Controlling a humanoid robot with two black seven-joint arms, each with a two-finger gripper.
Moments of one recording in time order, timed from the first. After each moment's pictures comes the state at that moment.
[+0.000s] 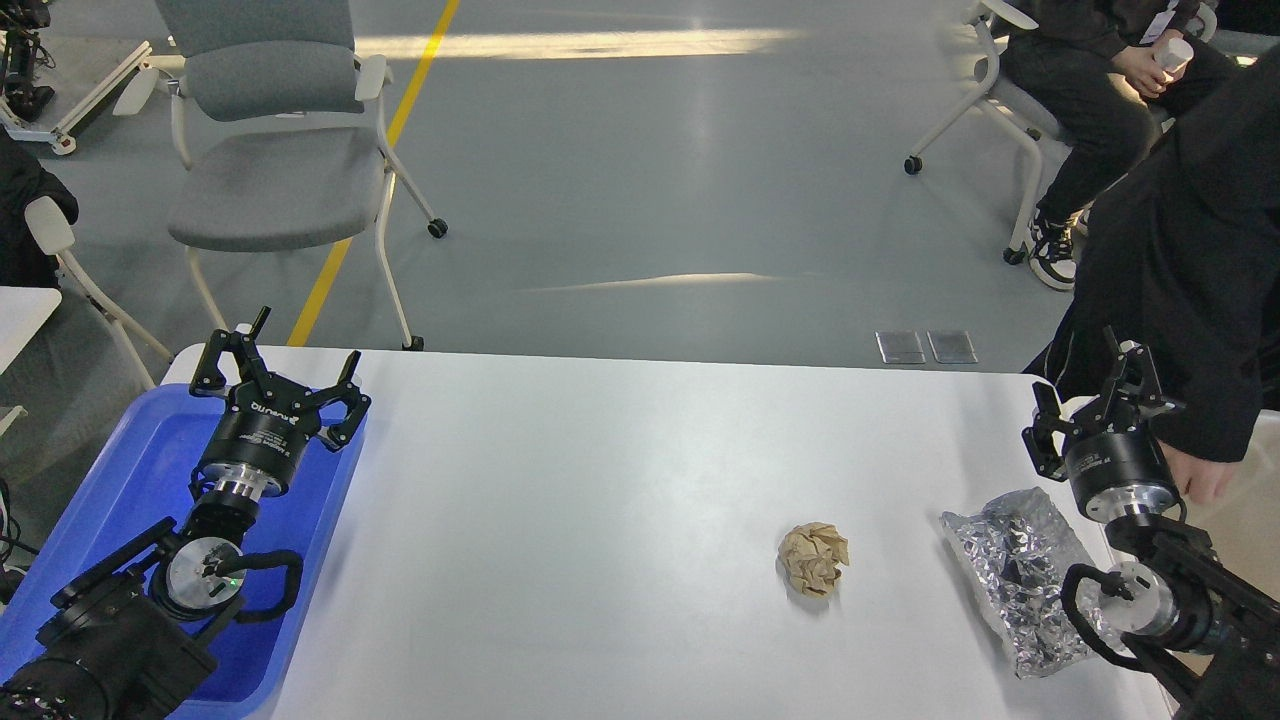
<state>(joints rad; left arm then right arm) -0.49 0.34 -0.88 -0.55 -0.06 -0.64 -0.50 0.43 -0.43 0.77 0.79 -0.16 -0.03 0.66</state>
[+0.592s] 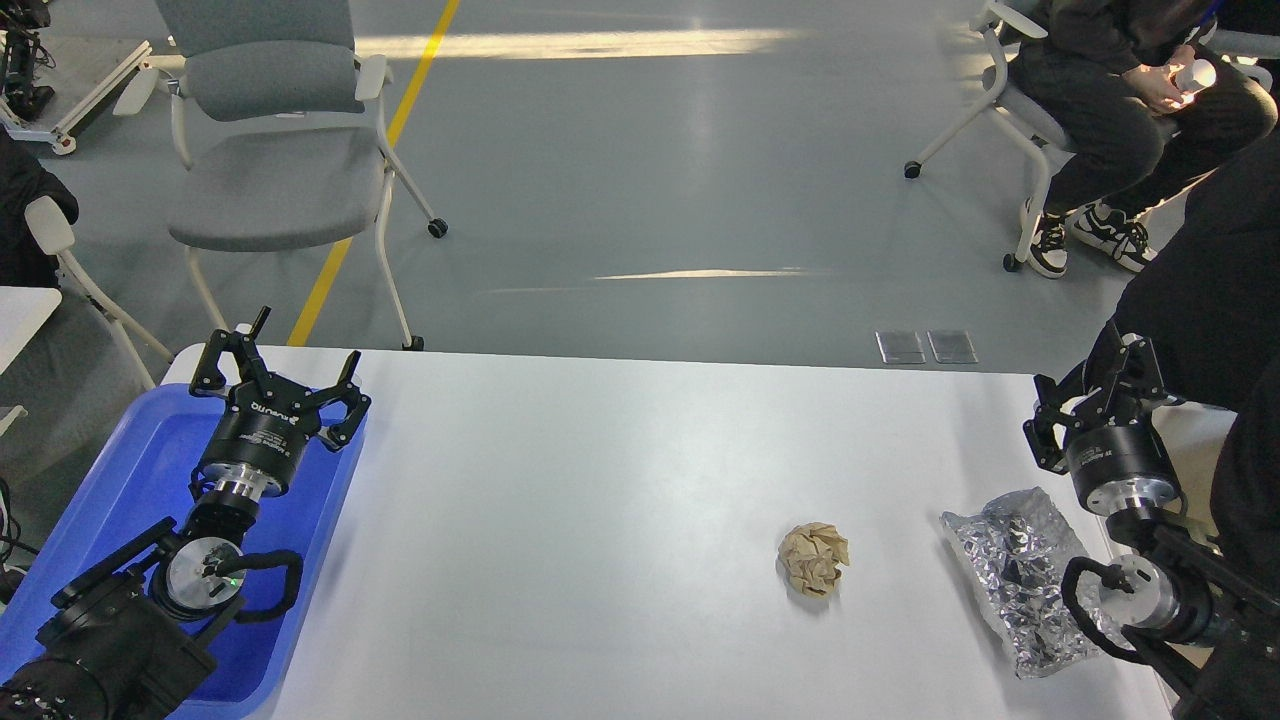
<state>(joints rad) -0.49 0.34 -0.88 -0.55 -0.06 -0.63 -0.50 0.45 -0.43 0.77 0.79 -0.17 -0.02 0.66</state>
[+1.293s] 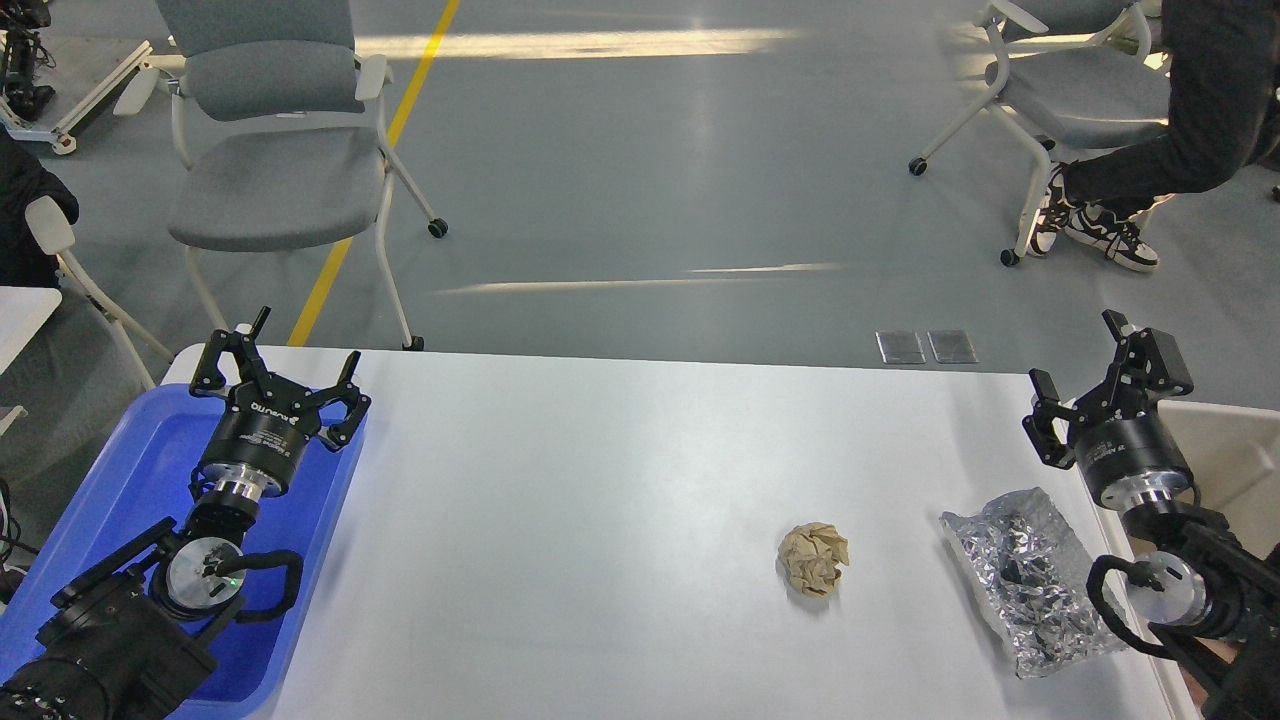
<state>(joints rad) -0.49 0.34 -0.88 -0.55 -0.06 -0.63 -0.50 0.45 -0.49 0.76 0.80 -0.16 0.08 0.60</state>
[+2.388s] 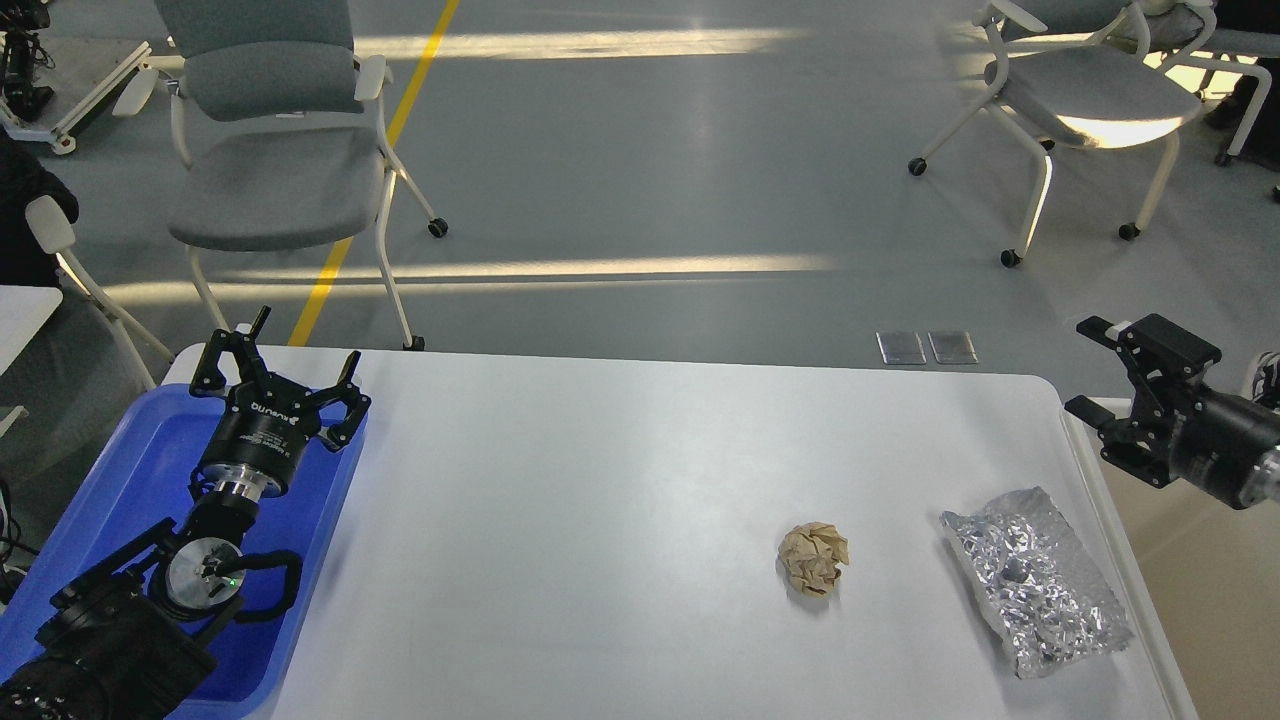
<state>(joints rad) -0.49 0.34 -0.88 -0.55 -0.06 -0.64 -0.50 0.51 -0.95 0.59 1.12 -0.56 0.26 0.38</state>
